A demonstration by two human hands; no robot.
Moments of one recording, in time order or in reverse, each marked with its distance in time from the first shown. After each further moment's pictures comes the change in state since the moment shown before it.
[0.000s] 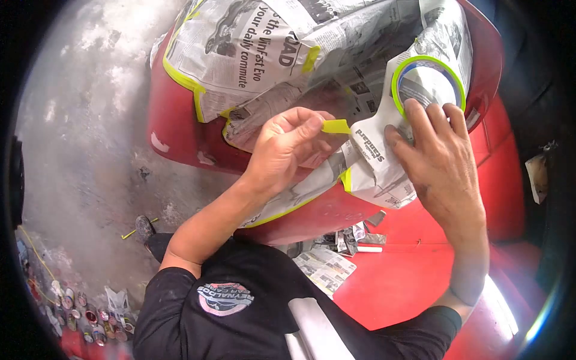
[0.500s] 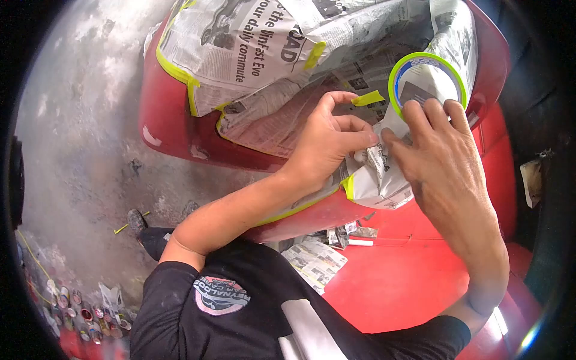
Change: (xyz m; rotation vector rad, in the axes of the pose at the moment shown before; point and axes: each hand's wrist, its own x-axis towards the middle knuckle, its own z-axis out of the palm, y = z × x) left_hand 0.034 -0.023 0.041 0.032 -0.032 -0.007; right_hand 0.031 -0.001 -0.014 -0.054 -0.210 -0.029
